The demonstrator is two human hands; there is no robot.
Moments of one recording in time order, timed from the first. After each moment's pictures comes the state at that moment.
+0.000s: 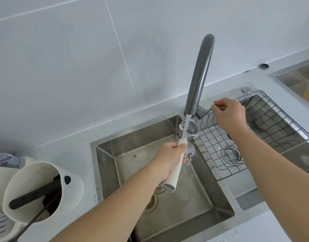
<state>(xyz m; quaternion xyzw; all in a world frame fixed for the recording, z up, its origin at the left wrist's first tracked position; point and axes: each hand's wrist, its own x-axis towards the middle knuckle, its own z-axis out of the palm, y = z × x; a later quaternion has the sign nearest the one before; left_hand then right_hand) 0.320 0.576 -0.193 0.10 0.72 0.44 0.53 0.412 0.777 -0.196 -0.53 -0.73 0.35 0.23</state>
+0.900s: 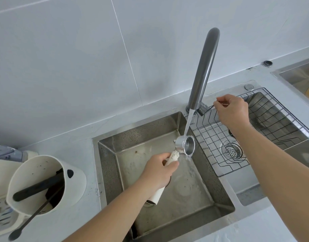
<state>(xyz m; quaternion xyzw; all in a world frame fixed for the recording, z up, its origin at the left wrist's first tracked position) 0.321 0.514 -0.210 0.22 0.78 0.38 0.45 0.412 0.777 -0.195 -0.53 -0.73 0.35 0.24</state>
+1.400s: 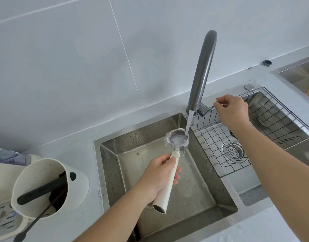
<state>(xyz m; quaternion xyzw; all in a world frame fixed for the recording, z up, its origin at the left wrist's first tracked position) 0.326 0.509 -0.190 0.06 0.65 0.52 0.55 0.413 0.777 -0.195 -0.53 -0.74 0.35 0.23</state>
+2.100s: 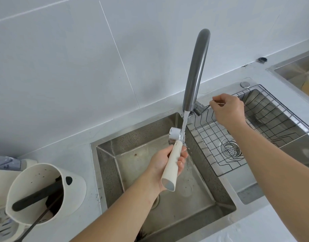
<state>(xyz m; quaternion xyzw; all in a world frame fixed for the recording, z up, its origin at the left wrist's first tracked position) 0.320 0.547 -0.185 -0.18 0.39 0.58 0.69 0.412 0.775 -0.194 -0.53 -0.73 0.34 0.24</state>
